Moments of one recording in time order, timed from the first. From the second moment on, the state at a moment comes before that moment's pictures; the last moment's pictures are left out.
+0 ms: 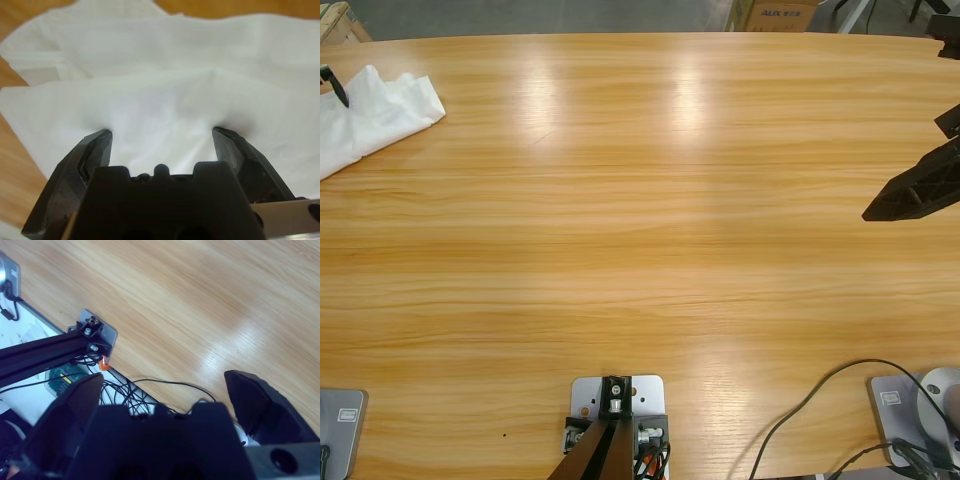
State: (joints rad) arm 0 0.22 2.55 -2.47 1.51 0.18 -0.50; arm 1 0.39 1.48 -1.32 1.24 0.43 0.05
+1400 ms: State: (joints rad) arm 0 -0.39 1.63 -1.32 1.16 -0.14 -0.38; arm 1 0.47 1.29 -1.02 0.91 0.48 0.20
